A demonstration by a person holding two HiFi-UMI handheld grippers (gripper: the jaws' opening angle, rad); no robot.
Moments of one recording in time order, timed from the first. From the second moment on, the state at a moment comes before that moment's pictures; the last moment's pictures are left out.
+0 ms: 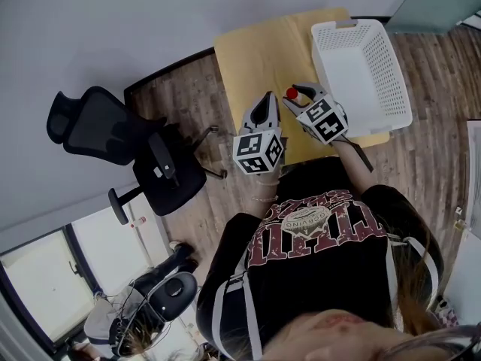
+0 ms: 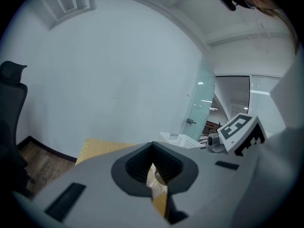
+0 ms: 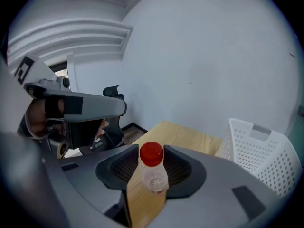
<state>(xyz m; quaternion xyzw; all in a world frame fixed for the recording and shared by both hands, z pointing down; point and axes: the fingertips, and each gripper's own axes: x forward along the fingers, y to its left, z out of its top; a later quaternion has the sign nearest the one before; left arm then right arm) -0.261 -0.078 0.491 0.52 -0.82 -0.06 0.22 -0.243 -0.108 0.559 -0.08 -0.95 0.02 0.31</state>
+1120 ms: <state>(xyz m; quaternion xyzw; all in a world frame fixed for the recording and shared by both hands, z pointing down) -0.243 -0.113 0.469 0.56 -0.80 -0.06 0.20 -0.223 -0.155 0.484 -0.02 -0.98 0.04 0.21</state>
